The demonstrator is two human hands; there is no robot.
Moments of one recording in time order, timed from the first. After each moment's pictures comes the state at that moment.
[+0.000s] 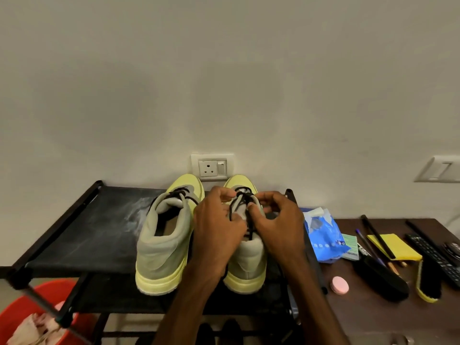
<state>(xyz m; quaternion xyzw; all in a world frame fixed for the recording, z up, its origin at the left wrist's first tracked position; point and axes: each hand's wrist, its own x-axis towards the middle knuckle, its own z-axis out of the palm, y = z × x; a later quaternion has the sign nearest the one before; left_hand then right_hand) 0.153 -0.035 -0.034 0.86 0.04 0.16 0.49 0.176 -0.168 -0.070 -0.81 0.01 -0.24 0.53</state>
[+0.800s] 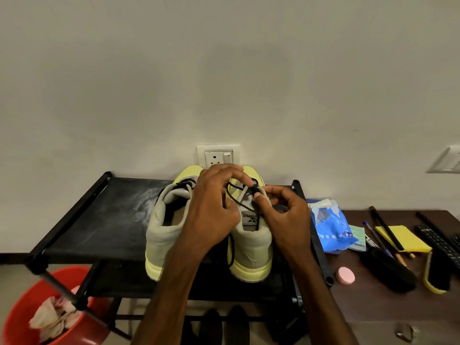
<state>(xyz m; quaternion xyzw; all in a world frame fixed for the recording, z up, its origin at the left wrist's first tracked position) 0.153 -0.007 -0.018 0.86 -0.14 0.21 0.45 0.176 -0.168 -0.082 -0.75 -0.01 -0.24 0.62</state>
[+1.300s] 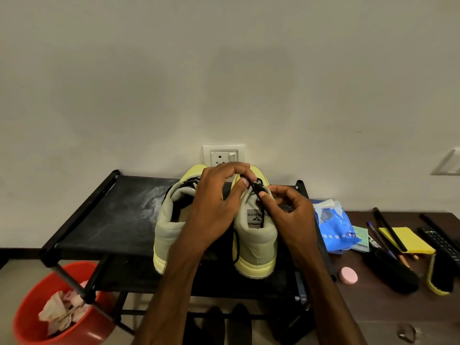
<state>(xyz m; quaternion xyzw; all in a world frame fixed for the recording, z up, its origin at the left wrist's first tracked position) 0.158 0.001 -0.014 0.84 -0.16 0.22 0.48 0.176 -0.175 -0.082 -0.74 -0.03 -0.19 0.64</state>
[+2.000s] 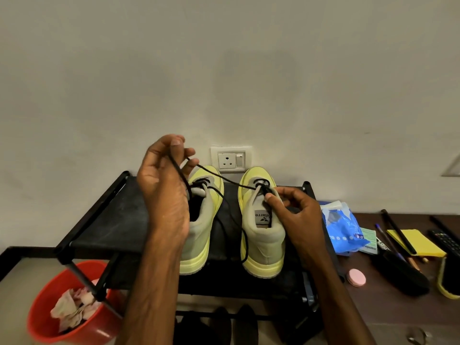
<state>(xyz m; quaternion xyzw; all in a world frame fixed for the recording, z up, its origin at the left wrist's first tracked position) 0.144 0.042 0.021 0.44 0.00 0.30 0.84 0.175 -0.177 -0.083 -0.74 -0.04 -0.16 0.65</state>
